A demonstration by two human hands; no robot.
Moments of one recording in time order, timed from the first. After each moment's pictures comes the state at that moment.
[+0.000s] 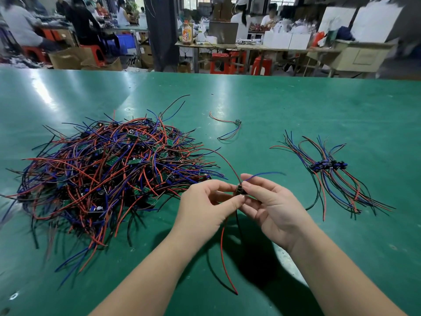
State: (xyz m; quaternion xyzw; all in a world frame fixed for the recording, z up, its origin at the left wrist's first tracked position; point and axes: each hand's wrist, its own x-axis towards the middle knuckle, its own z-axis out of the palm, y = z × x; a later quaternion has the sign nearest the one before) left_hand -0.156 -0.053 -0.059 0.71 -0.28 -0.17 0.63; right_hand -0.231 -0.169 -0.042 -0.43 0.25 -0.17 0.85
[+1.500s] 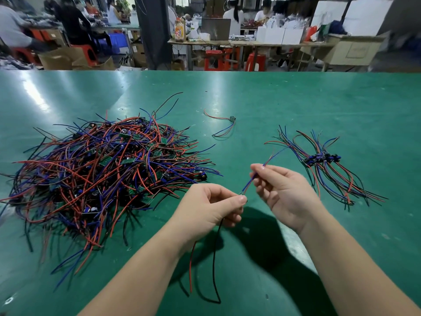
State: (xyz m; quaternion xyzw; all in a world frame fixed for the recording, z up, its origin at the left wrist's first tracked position) left_hand -0.161 -0.051 -0.046 0.63 -0.25 -0.36 0.64; right_hand -0.236 -0.197 -0.037 -0.47 0.25 -0.23 0.82
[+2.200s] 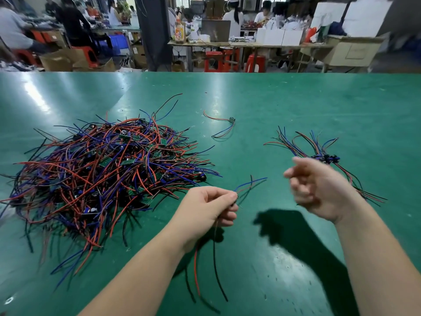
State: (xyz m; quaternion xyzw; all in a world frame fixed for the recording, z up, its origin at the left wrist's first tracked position) left_hand -0.161 -0.054 -0.052 0.62 -0.20 -0.37 0.66; right_hand -0.265 -0.259 -0.026 -0.51 0.33 -0.13 0.78
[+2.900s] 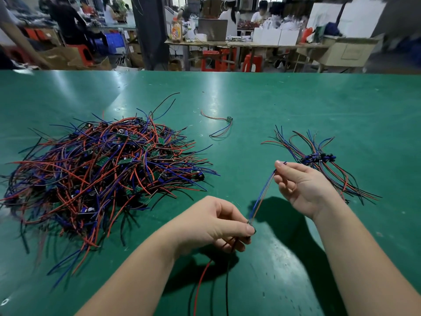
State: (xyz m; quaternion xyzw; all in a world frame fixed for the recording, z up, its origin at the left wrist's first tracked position) left_hand -0.164 -0.043 -0.048 0.62 -0.32 -0.50 0.51; right_hand -0.250 -0.245 -0.039 -0.46 0.33 -0.24 0.79
